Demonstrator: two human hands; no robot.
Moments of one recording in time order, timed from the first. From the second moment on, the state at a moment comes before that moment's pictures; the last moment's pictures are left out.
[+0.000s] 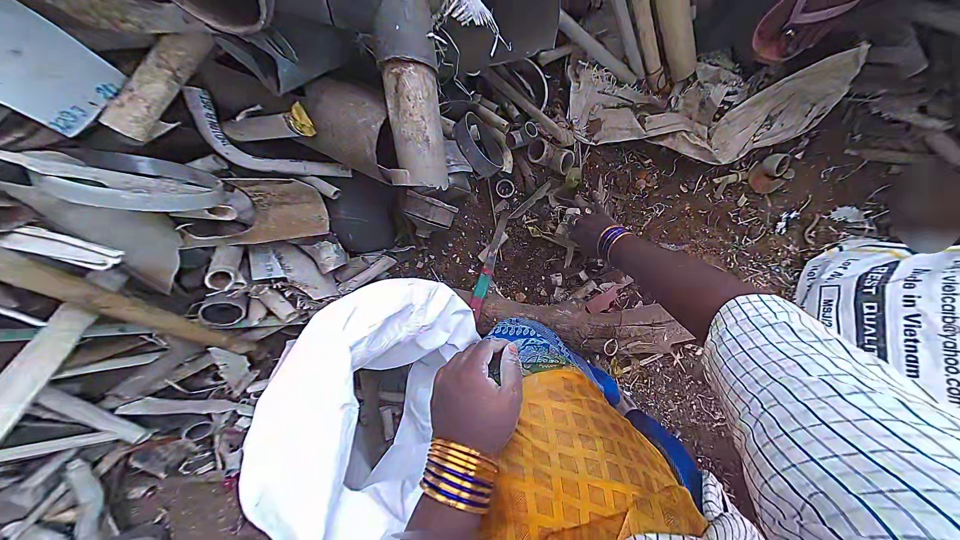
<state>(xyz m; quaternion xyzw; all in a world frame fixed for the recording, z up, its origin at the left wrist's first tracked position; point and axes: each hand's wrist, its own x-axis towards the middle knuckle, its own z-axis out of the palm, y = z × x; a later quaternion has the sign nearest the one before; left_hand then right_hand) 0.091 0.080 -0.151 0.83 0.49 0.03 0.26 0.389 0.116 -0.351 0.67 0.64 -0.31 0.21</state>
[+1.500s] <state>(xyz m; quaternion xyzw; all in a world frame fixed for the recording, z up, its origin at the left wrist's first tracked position) 0.100 0.074 -0.151 0.83 0.49 0.05 0.26 0.377 0.098 -0.388 0.56 0.80 -0.22 0.03</state>
